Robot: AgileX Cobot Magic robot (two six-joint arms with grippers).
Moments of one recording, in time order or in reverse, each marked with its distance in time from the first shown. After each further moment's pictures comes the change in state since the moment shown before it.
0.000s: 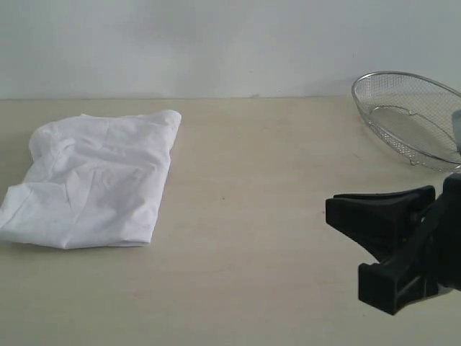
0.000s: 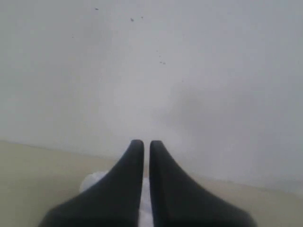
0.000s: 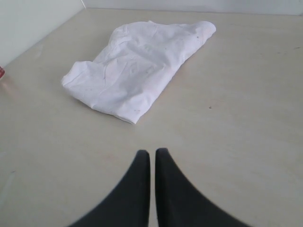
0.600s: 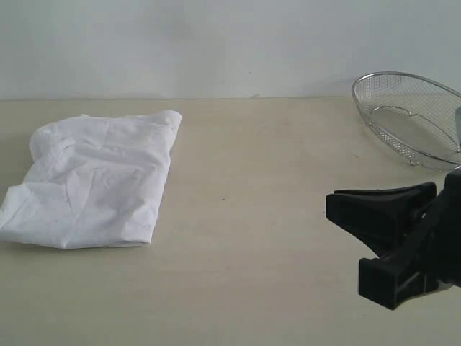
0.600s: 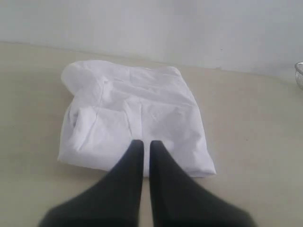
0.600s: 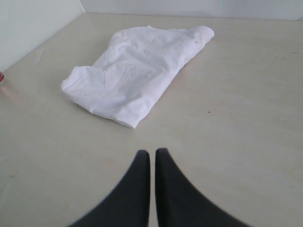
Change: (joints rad) left arm 0.000 0.000 0.046 1.000 0.392 -0.976; right arm 0.000 0.000 0.000 0.000 -0.014 0.000
